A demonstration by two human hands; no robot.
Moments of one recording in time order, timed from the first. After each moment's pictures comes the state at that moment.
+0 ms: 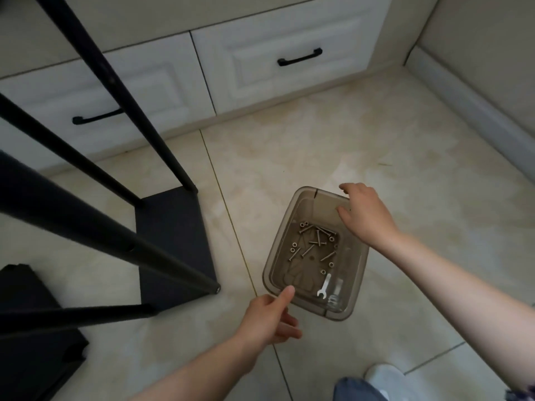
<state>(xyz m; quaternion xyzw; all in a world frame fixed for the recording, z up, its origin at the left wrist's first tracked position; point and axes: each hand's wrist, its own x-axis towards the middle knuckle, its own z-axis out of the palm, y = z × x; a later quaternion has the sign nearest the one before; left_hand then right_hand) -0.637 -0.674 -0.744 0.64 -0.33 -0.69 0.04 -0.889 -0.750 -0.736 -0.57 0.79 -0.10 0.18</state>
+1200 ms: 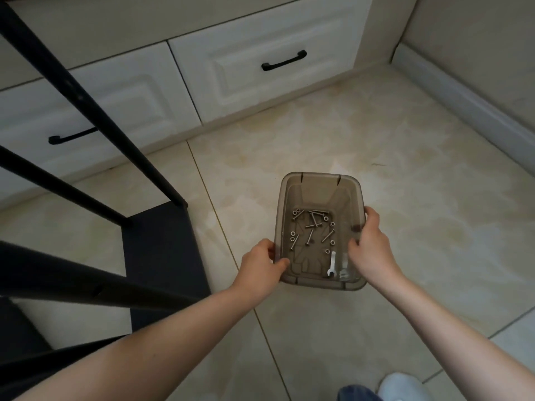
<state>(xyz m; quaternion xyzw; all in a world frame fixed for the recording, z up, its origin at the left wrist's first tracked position) -0.667 -0.768 -0.748 0.59 -0.62 -0.52 0.06 -0.872 -0.706 -0.766 -0.36 0.84 -0.27 0.30</state>
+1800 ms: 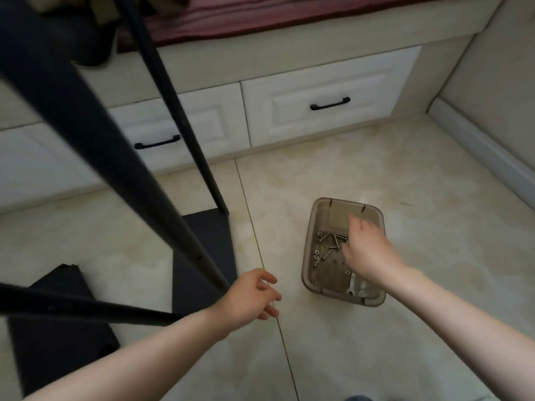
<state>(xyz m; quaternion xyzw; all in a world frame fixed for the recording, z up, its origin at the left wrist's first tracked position) -0.584 -0.739 -0.685 0.59 -0.53 -0.60 0.04 -0.835 -0.748 -0.688 -0.61 0.77 0.00 0.20</state>
